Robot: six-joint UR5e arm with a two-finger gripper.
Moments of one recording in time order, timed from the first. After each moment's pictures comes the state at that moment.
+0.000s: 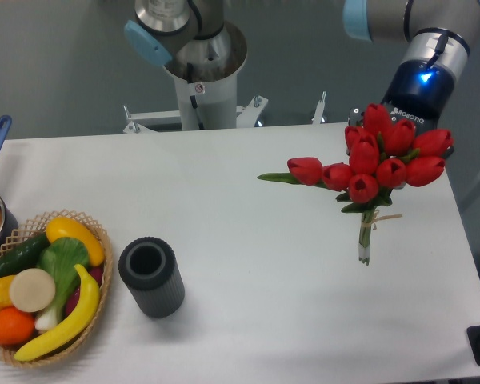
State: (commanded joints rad) arm 2.94 -1.82 -1.61 -0.84 0.31 1.14
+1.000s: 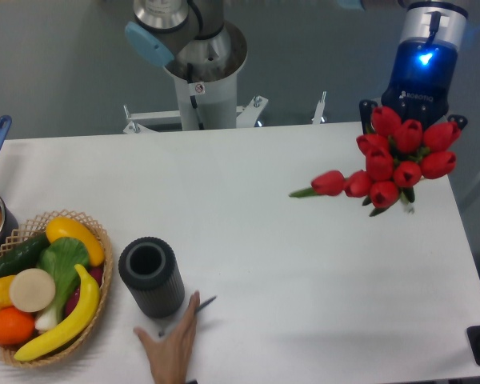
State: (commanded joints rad) arm 2.93 -1.70 -1.66 -0.87 0.96 1.15
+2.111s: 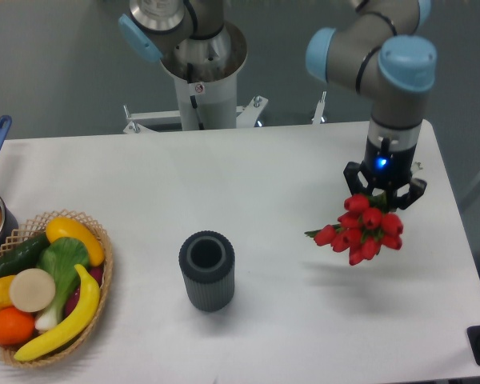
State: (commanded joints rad) arm 2.79 -1.94 -1.71 -0.87 1.47 1.27
